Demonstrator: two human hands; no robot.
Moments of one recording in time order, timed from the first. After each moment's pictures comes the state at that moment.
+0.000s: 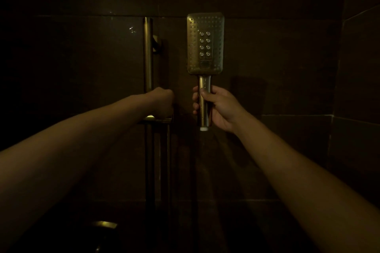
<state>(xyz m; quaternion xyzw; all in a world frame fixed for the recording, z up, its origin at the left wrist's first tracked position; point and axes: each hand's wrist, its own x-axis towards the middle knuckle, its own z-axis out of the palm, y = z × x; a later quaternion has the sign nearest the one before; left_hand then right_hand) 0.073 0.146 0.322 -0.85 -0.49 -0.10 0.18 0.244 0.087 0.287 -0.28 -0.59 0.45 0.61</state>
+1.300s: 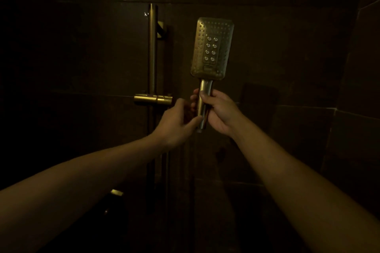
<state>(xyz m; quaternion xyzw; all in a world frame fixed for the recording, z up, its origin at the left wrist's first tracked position) 0.100 0.074 0.213 -0.79 -0.37 -0.47 -0.12 0.247 0.065 0.252 -0.27 -0.53 0.52 0.62</state>
